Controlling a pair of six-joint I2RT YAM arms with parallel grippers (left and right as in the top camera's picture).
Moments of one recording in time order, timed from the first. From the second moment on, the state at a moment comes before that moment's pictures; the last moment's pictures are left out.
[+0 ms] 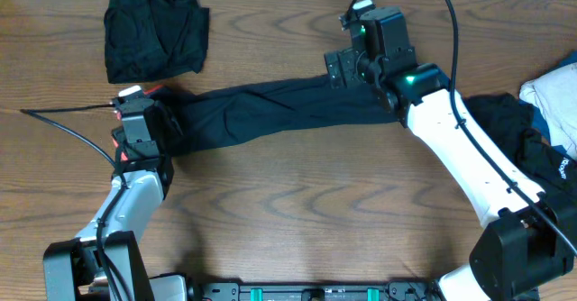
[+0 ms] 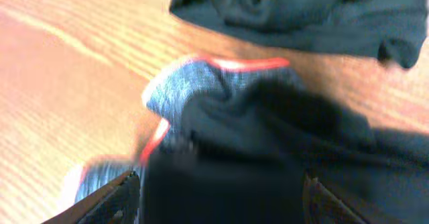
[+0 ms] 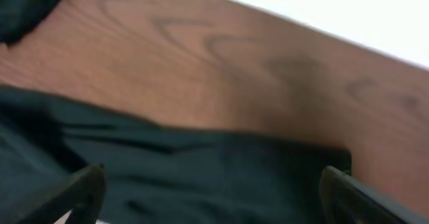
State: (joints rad) left arm 0.14 1.46 0.61 0.16 -0.27 -0.19; right arm 0.40 1.70 1.41 -0.47 0.08 0.02
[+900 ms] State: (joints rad) left arm 0.08 1.41 0.65 -0.31 -0.26 -0.02; right arm 0.27 1.66 1.41 -0.50 0.00 0.17
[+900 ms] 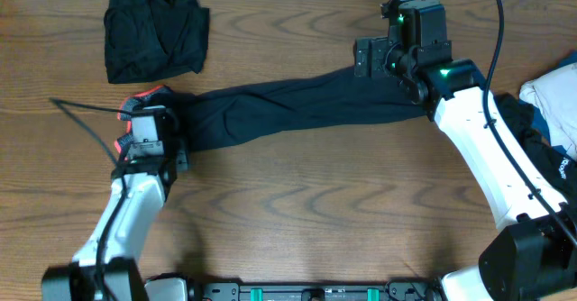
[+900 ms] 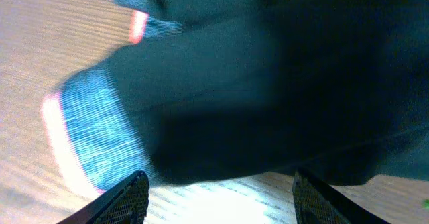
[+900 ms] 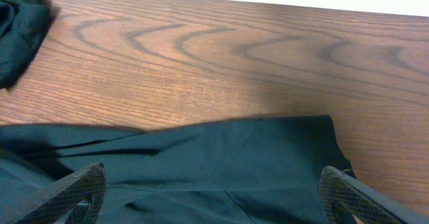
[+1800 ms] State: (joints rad) left arm 0.04 1.52 0.65 -0.11 -0.44 0.10; right arm 0.19 1.66 1.41 -0.48 -0.01 0.17
